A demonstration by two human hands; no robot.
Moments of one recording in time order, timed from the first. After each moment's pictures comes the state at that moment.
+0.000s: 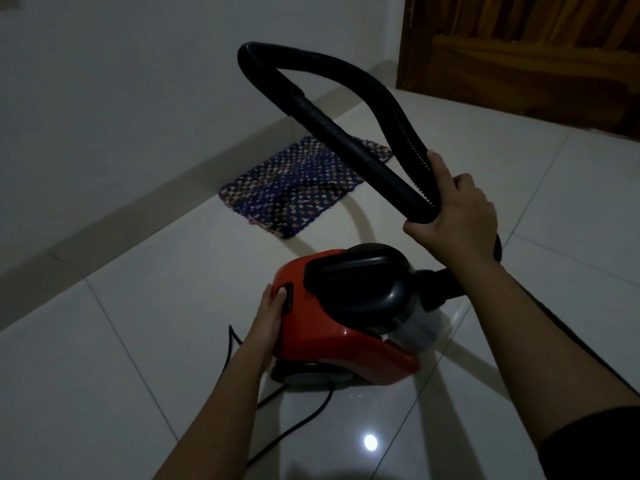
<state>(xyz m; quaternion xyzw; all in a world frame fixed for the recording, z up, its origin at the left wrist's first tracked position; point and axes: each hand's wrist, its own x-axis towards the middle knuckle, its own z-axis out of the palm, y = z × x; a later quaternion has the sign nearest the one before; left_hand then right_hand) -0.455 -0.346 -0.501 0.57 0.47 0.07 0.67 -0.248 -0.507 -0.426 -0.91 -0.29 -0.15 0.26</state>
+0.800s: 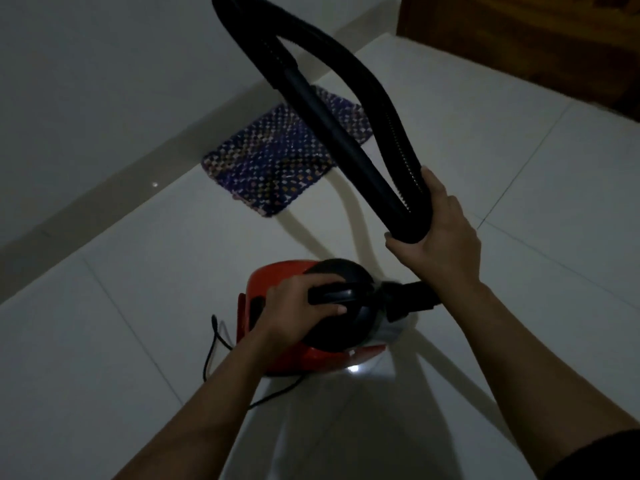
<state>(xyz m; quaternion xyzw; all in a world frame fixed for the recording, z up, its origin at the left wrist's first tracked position) -0.410 -0.405 -0.401 0.84 0.26 -0.02 0.47 -0.238 -0.539 -0.378 -0.90 -0.28 -0.03 0.33</state>
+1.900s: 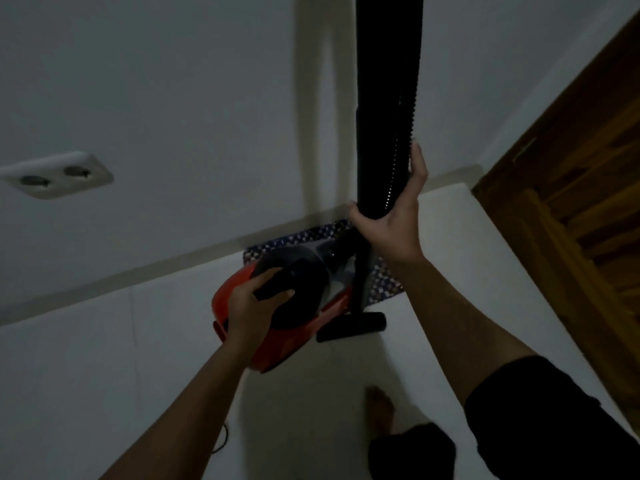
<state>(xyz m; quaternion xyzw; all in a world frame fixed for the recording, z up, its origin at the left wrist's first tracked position) -0.140 -0.166 -0.088 0.60 0.55 0.30 0.50 0.076 -0.162 -0.024 -0.64 -0.47 0.19 0.58</state>
